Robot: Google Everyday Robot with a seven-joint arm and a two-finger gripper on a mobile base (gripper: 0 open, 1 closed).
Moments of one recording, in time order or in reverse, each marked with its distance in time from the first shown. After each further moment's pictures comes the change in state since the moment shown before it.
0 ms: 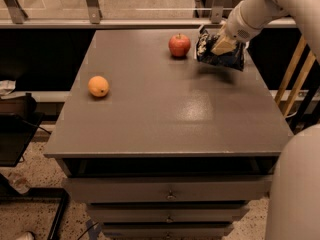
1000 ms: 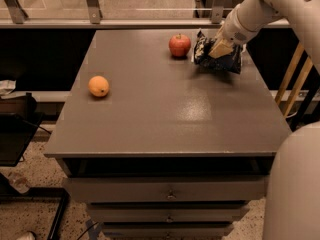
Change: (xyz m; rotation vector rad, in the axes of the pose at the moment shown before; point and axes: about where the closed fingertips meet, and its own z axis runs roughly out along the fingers) arm -0.001 0.003 0.012 -0.018 -0.001 0.000
